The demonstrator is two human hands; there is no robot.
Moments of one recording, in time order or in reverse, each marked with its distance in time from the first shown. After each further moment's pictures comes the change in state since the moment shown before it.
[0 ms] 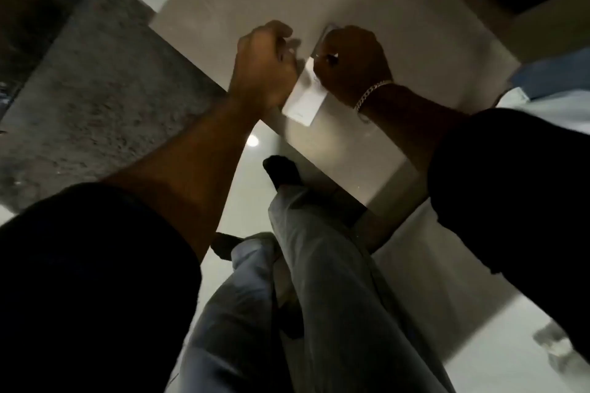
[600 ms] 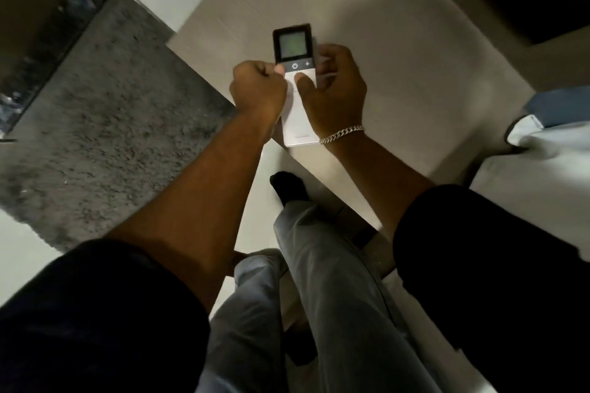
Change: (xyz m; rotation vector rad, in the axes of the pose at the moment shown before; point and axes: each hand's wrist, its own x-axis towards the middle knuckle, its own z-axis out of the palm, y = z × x) left_hand 0.009 -0.009 -0.011 -0.397 0.197 -0.547; right_hand 0.001 -0.063 0.029 0.577 0.396 0.322
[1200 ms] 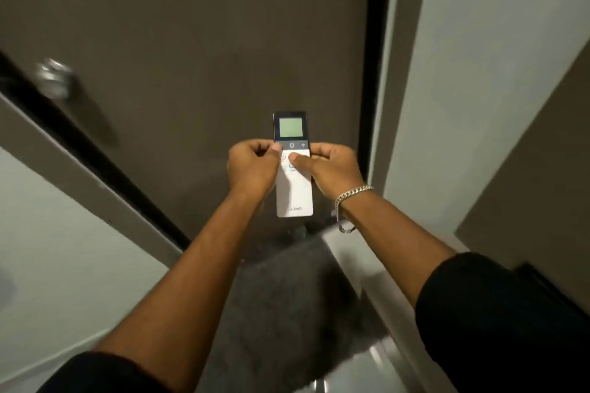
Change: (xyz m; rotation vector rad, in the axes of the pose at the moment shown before) left_hand -0.163 0.232 -0.481 -0.332 0.462 0.472; right_hand -0.105 -0.531 -0.022 0.524 -0.766 -0.217
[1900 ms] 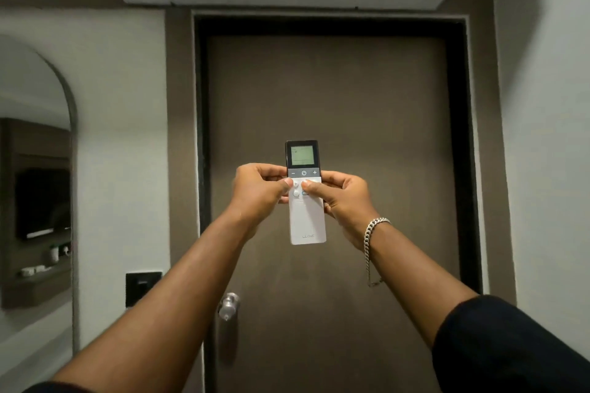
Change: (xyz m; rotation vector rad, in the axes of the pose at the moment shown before) left_hand -0.023 0.330 -0.274 -0.069 0.279 0.655; right_hand -0.046 -0.382 0.152 0.153 -0.377 -0.697
